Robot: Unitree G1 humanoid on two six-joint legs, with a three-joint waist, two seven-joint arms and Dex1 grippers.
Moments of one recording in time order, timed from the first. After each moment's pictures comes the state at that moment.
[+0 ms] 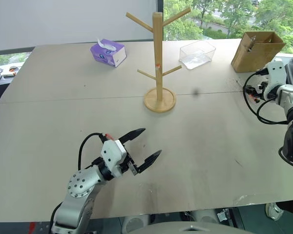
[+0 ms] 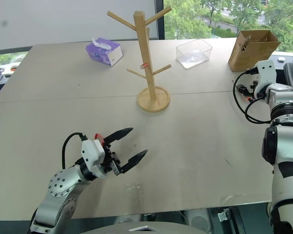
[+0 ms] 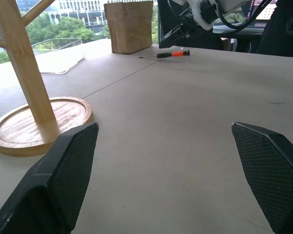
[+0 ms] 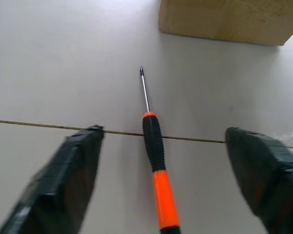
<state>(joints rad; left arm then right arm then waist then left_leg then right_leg) 0.22 0.45 -0.04 -0.43 -0.36 -0.07 -0.77 -1.19 -0.68 -0.10 1.35 0.00 0.25 0.55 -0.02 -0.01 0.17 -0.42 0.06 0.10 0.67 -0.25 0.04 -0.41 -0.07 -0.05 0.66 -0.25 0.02</state>
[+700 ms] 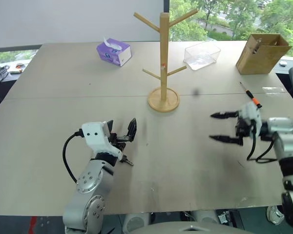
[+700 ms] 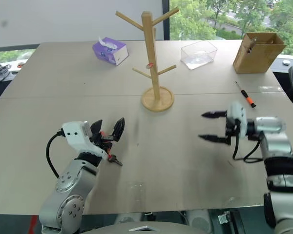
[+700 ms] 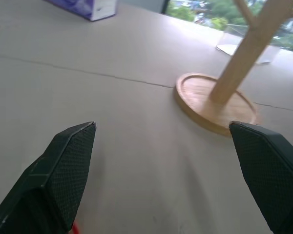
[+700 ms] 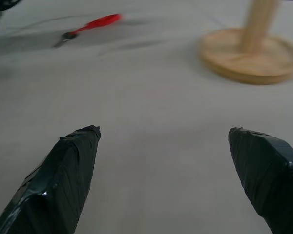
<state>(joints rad) 0.14 0.10 0.09 -0.74 -0.39 0.64 0.08 -0.39 -0.61 -0.05 0.33 0.35 -0.08 1.51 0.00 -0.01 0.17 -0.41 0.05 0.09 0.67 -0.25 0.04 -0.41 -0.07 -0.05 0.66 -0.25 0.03</state>
